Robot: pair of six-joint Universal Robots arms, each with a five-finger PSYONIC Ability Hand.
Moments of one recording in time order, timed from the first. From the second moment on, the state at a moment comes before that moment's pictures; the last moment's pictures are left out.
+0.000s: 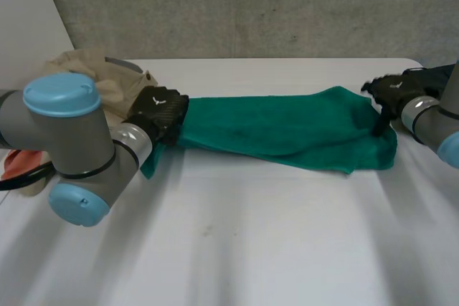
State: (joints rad) left arm 4.26 -2.12 -1.36 3.30 -1.48 3.50; right arm 1.66 -0.66 0.80 0.17 1.35 2.64; left_hand 1.10 1.20 1.19 1.20 0.99; right_hand 0.39 0.41 0.44 0.46 0.24
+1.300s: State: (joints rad) left arm 4.26 -2.06 -1.37 2.82 -1.49 3.69; right arm 1.65 -1.12 1.34 0.74 1.29 2.25; left_hand 1.10 1.20 1.19 1.20 0.99; right_hand 1.12 1.17 1.19 1.19 0.99
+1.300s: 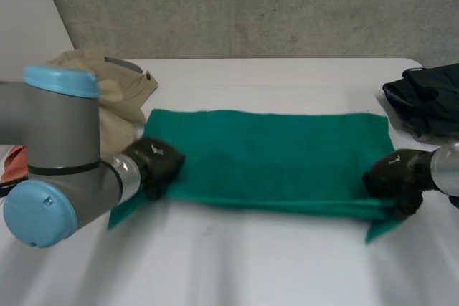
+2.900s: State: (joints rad) left arm 4.32 -2.15 -1.34 3.20 -1.55 3.69; right arm 1.59 -0.92 1.32 0.16 1.38 2.72; left_hand 1.10 1.20 1.19 1.20 0.99; right_hand 1.14 1.18 1.19 1.19 0.98
